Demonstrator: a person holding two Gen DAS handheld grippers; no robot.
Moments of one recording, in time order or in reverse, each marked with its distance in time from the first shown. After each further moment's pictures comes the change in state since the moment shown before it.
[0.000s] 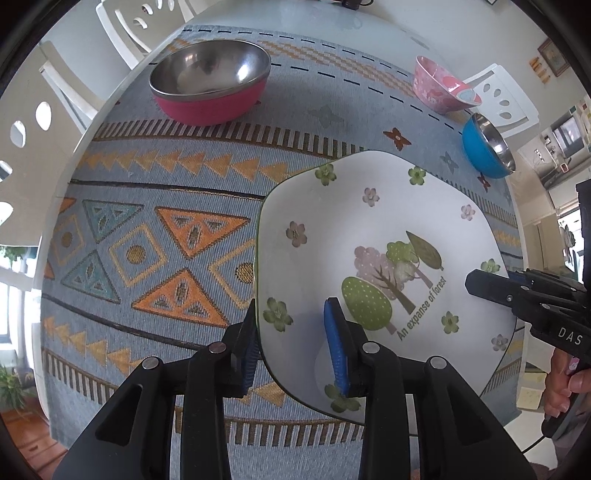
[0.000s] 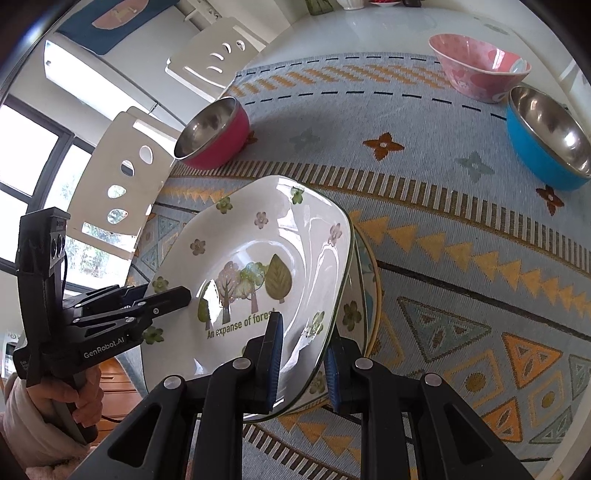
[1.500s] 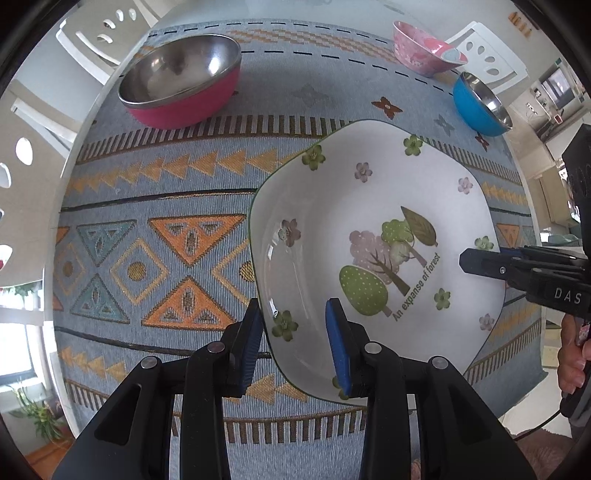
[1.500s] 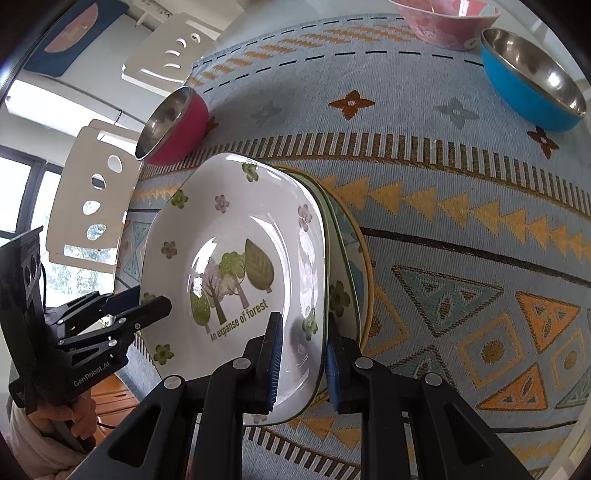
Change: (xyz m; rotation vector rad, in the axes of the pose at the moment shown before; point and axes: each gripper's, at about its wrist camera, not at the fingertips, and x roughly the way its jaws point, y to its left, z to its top) left arm 0.007 -0.009 0.005 0.154 0.076 0.044; right arm 0.019 -0.016 -0.007 0.173 0.055 -0.012
